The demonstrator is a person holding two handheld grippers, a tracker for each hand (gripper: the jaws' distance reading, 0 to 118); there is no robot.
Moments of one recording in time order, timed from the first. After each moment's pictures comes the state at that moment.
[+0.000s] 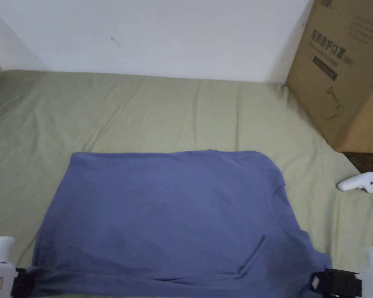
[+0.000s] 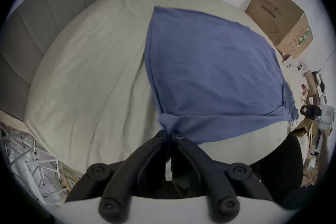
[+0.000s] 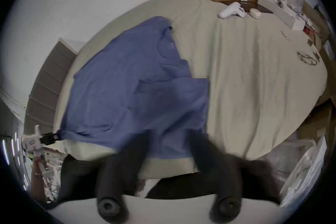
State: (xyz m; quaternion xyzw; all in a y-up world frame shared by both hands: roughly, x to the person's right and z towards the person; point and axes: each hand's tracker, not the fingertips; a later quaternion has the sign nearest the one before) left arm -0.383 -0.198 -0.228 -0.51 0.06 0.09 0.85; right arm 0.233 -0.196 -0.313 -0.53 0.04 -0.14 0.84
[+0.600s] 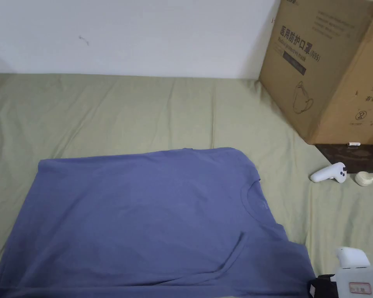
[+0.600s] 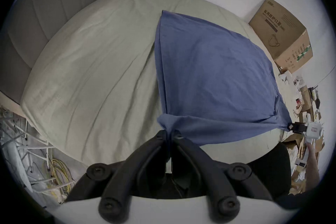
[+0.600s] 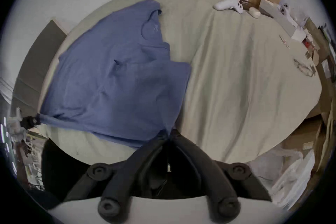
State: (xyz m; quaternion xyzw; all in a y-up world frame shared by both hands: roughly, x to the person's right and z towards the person) left arm -0.373 -0.185 -0.209 -0.50 0.07 0.15 0.85; right arm 0.256 -0.213 -0.314 -0.53 0.06 -0.10 0.84
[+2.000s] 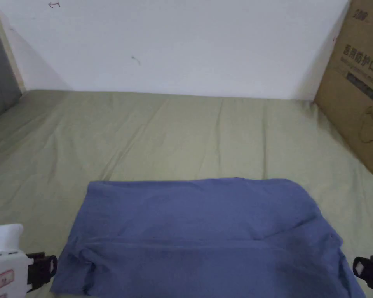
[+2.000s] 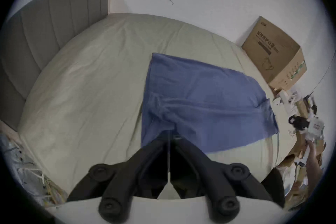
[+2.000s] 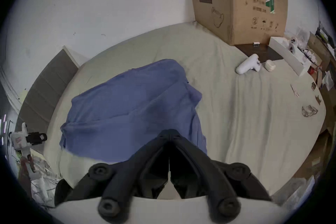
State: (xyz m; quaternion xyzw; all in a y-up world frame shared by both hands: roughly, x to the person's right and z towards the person) left arm -0.395 -0.156 -0.274 -0.42 0.08 0.13 0.90; right arm 0.191 -0.153 -0.382 -0.40 0.06 -0.10 0.91
